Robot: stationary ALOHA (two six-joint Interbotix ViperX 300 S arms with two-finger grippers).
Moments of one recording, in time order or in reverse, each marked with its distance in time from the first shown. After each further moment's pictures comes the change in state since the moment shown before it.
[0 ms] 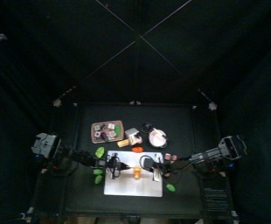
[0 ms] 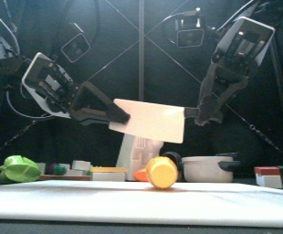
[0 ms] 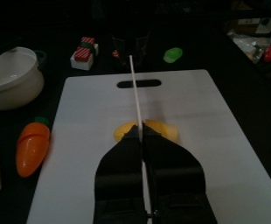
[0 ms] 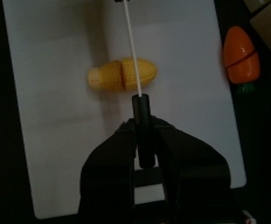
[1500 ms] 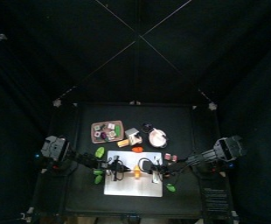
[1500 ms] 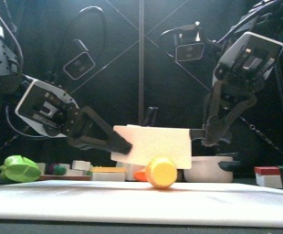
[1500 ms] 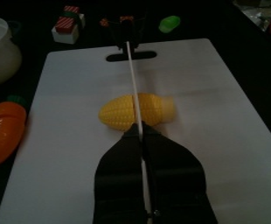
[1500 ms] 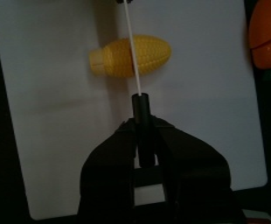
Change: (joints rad) left arm 0.020 0.161 -0.034 -0.021 -0.003 0.000; right arm -0.020 0.117 0.002 0.005 -0.038 0.000
